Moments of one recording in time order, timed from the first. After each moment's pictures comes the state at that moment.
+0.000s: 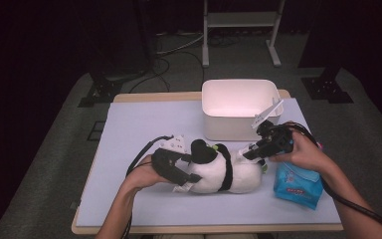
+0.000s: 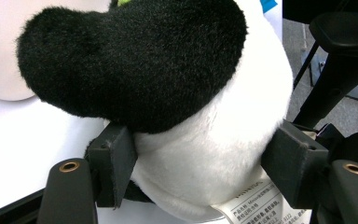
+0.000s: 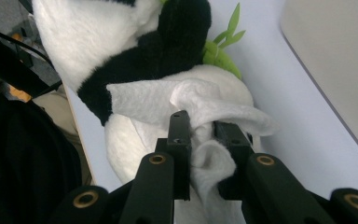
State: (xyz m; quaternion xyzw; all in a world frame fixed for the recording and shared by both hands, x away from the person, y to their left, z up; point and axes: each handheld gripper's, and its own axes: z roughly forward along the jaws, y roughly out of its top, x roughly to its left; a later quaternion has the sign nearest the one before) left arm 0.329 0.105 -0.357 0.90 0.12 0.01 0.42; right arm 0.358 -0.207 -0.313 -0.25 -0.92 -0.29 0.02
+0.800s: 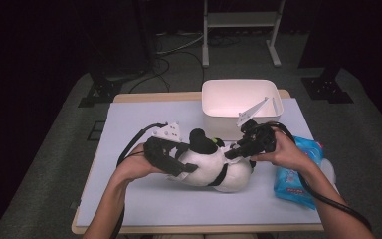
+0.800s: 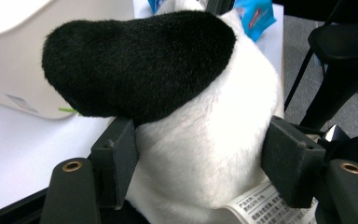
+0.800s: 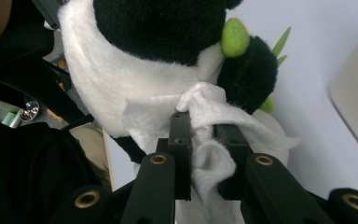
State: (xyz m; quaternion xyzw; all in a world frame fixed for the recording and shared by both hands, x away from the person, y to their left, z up) left arm 0.324 0.114 -0.303 0.90 0.12 0.04 0.42; right arm 0.359 -0.169 -0.308 -0.20 -0.91 -0.36 0.05
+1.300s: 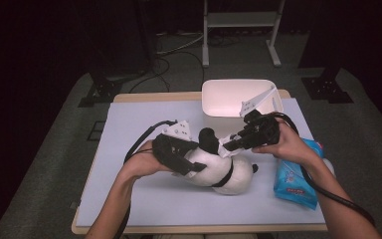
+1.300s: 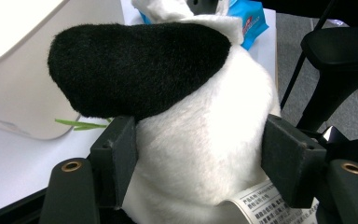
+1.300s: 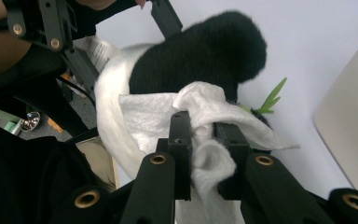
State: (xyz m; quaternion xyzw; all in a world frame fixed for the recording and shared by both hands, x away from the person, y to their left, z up) left arm 0.325 0.089 -0.297 0.91 0.10 0.04 0.41; right arm 0.358 -0.170 -0.276 -0.19 -0.90 -0.39 0.04
